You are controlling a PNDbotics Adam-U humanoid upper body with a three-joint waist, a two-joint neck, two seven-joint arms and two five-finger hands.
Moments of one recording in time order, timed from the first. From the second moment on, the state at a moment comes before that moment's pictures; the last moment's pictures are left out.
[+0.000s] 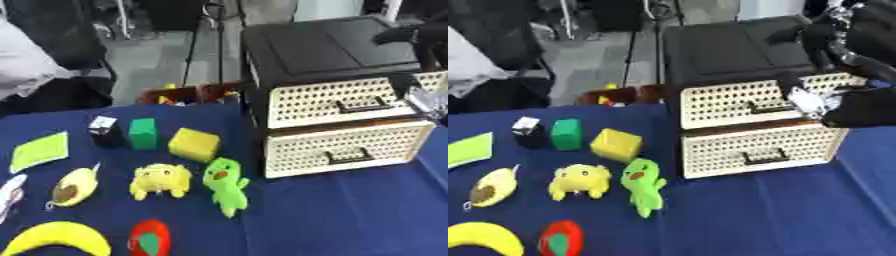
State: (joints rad) left arm -0.37 0.56 0.19 -1.98 -0.81 0.12 0.19; right arm -0.65 -0.89 -0.07 -1.98 0.76 -0.30 0.46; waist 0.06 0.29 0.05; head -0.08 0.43
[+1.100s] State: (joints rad) left arm -0.37 0.56 0.19 -1.98 -0.80 0.12 0.21; right arm -0.42 -0.95 -0.02 -1.98 0.65 -0.28 0.48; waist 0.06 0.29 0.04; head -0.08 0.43
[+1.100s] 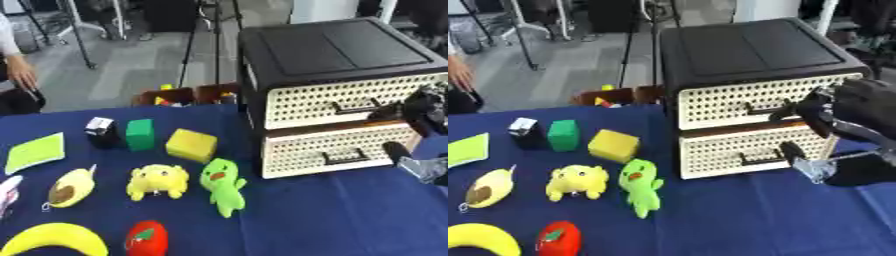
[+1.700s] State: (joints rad) left arm -0.37 0.56 0.19 -1.98 -0.80 0.12 0.19; right arm -0.40 -0.92 0.06 -1.98 0.68 -0.20 0.58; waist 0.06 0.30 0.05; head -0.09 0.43
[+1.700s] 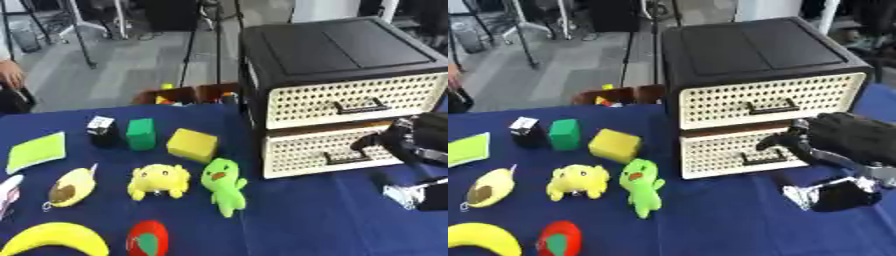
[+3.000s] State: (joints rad) left arm -0.38 0.56 0.19 -1.98 -0.80 0.11 0.17; right arm -0.43 -0.87 0.09 -1.98 0.73 0.05 0.63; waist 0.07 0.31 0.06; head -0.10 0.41
